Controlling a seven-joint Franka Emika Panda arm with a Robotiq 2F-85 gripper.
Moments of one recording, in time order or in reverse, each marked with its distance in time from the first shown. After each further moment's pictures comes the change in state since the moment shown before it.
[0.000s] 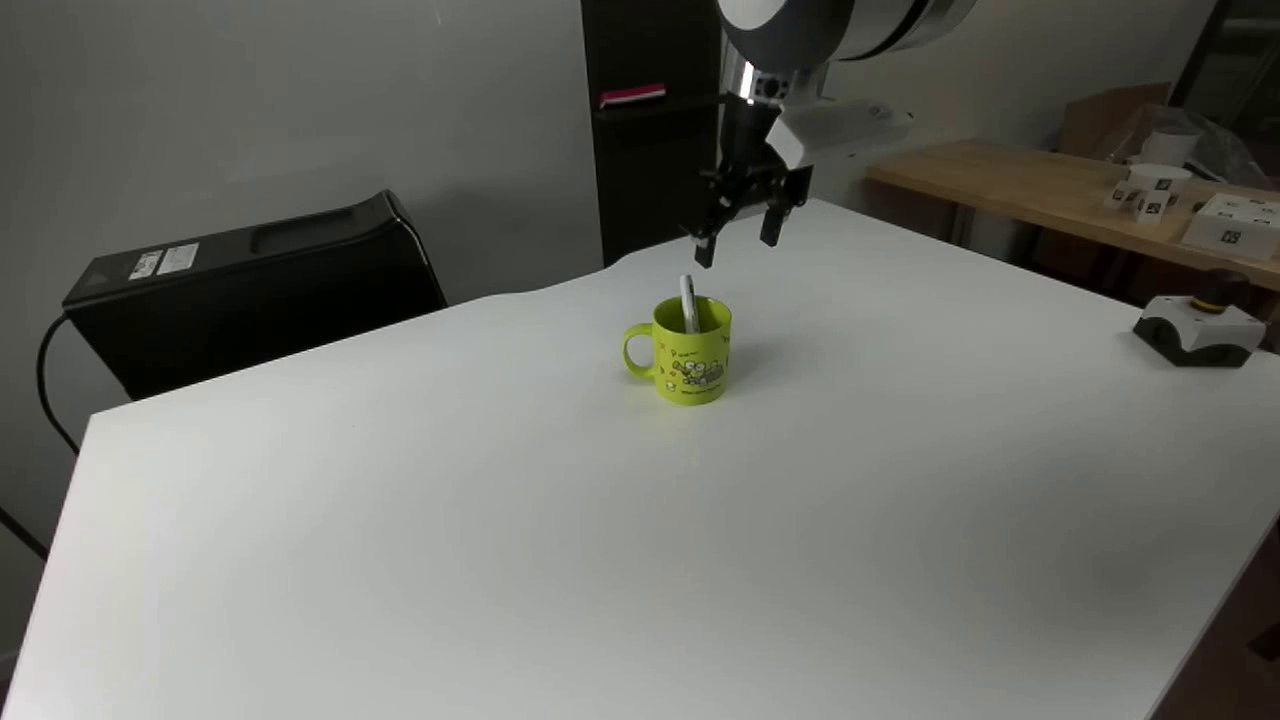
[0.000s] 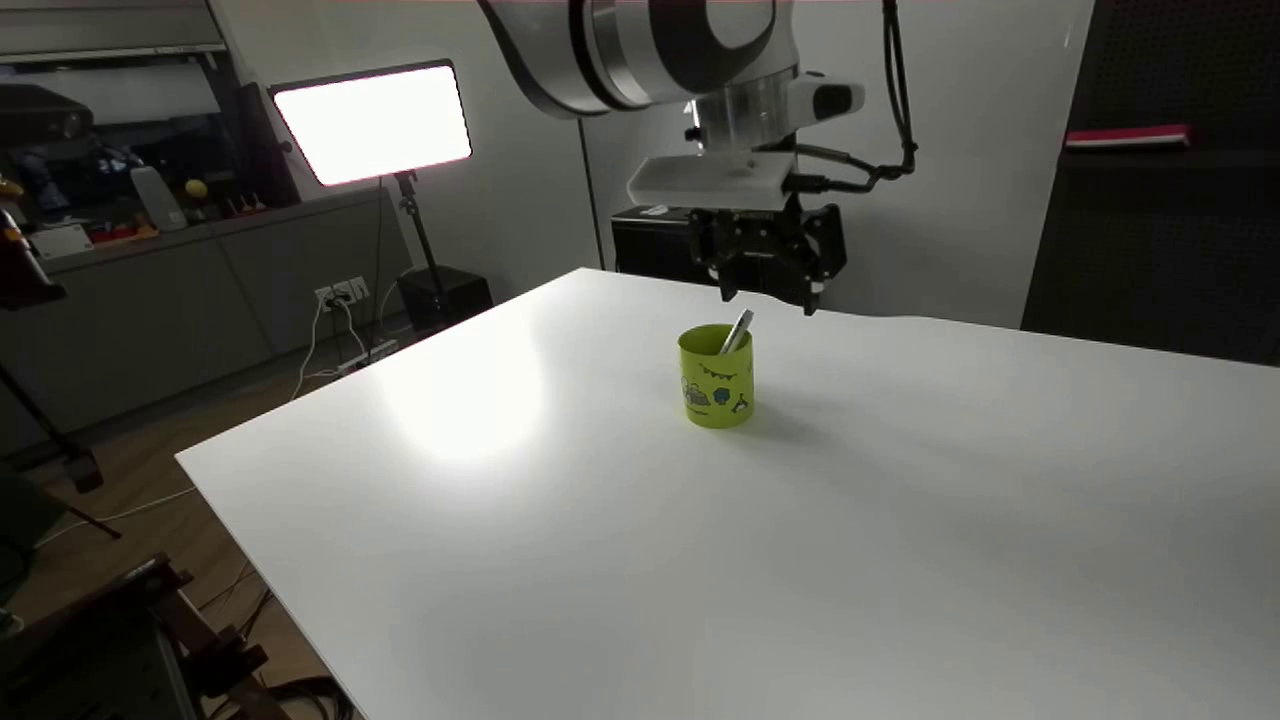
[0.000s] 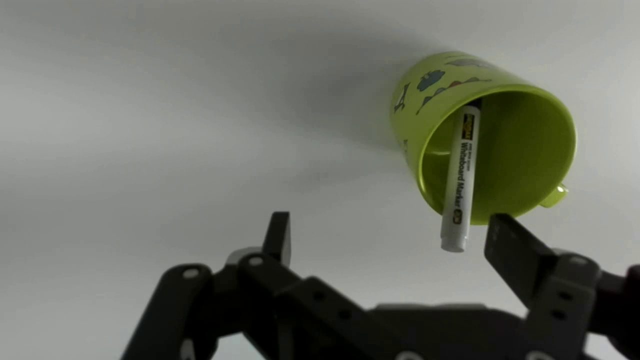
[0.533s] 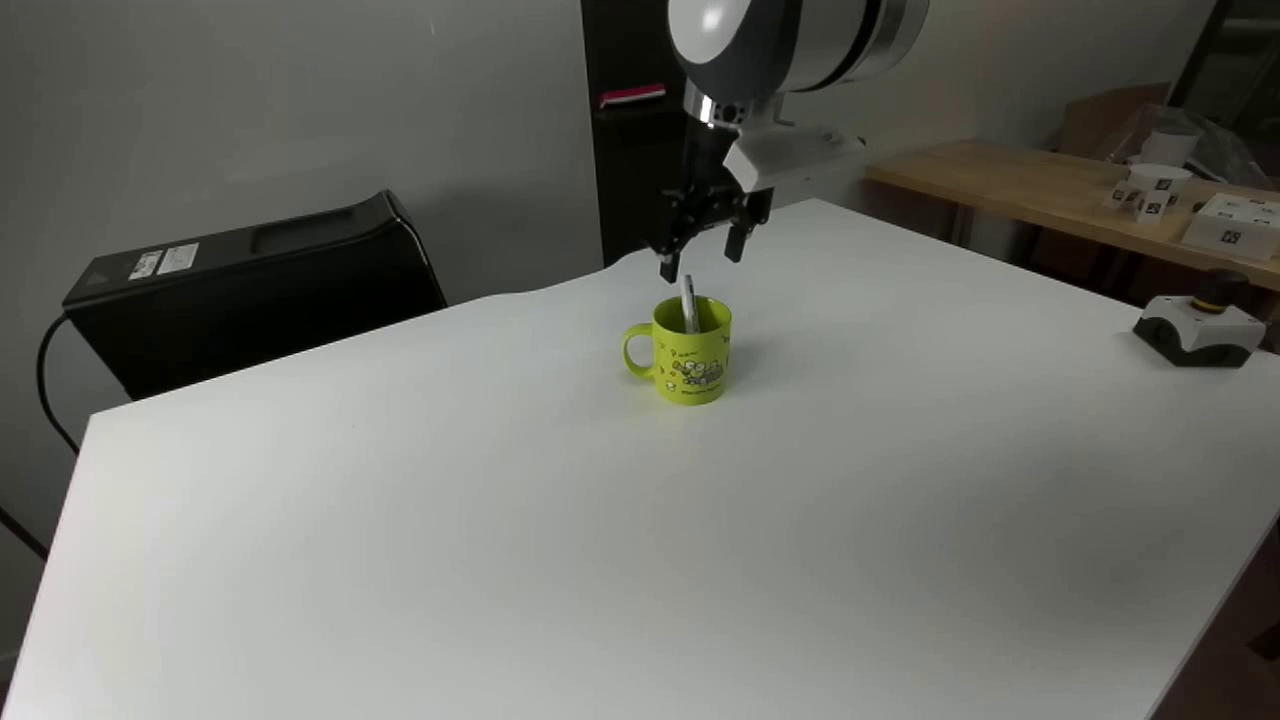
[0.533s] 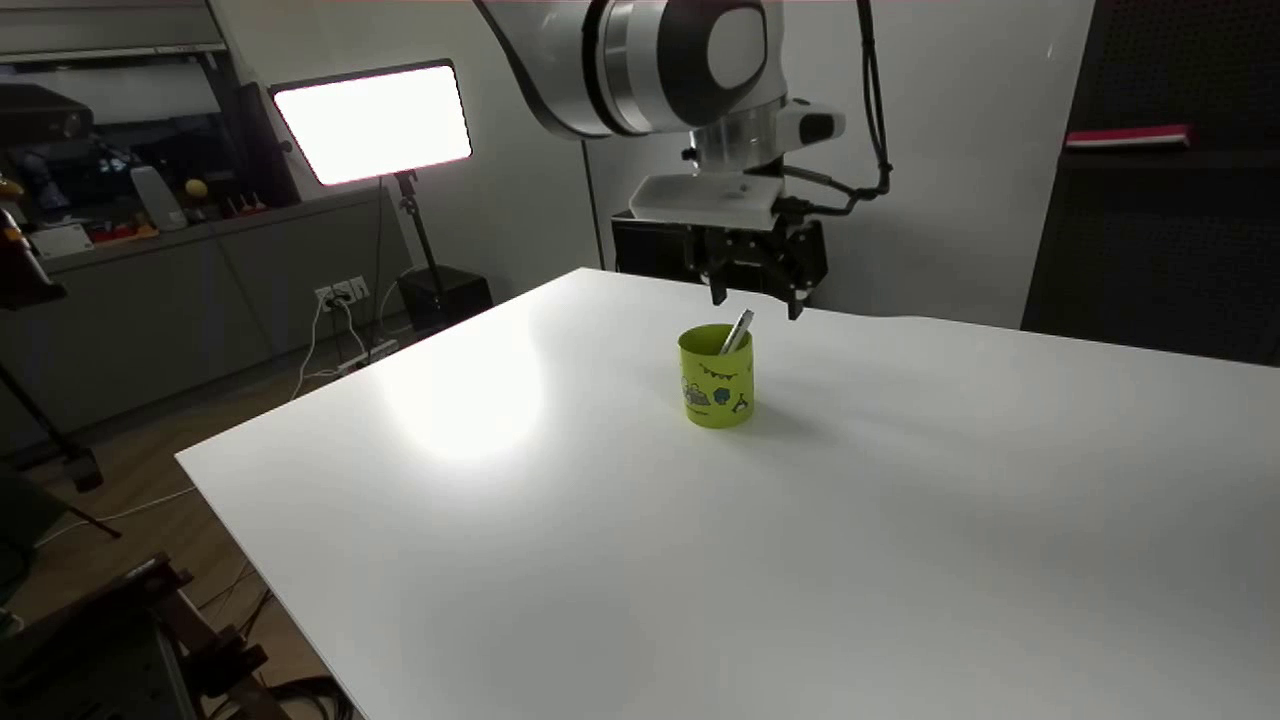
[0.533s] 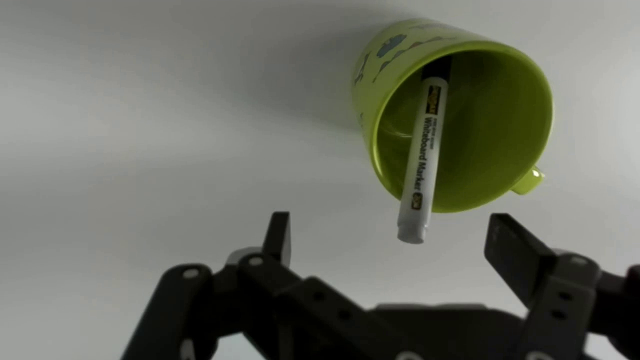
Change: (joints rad) arm 0.003 0.099 0.037 0.113 0.008 -0.011 0.000
